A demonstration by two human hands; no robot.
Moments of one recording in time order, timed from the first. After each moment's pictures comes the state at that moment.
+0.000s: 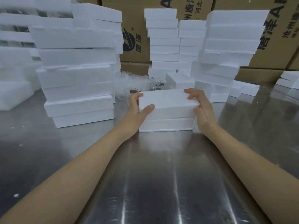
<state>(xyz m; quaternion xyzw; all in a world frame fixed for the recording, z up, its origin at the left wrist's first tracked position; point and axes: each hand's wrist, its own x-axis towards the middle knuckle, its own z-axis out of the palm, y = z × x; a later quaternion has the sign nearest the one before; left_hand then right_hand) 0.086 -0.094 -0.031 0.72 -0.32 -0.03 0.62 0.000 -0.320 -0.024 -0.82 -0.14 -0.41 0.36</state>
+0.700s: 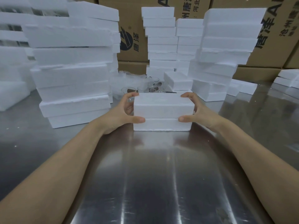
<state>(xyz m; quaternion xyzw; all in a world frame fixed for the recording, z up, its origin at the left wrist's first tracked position) 0.109 -0.058 -0.021 0.69 -0.35 -0.20 0.60 -0.007 -0.335 -0.011 -0.85 -0.03 -0.12 0.51</state>
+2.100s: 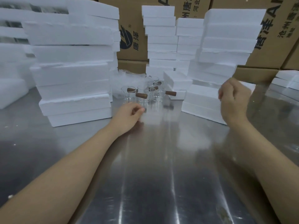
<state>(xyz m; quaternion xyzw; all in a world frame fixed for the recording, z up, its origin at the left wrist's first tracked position) 0.102 -0.081 -0.034 0.82 -0.34 0.05 0.45 -0.037 -0.343 0.019 -0.74 0.09 -0.58 0.32</state>
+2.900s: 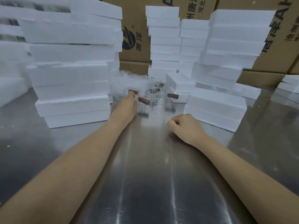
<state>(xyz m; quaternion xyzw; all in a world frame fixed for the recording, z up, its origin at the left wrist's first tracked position) 0.160 -0.106 -0.034 0.91 -0.26 0.18 0.26 0.001 -0.275 -0.028 -0.97 0.06 -0.18 0.18</state>
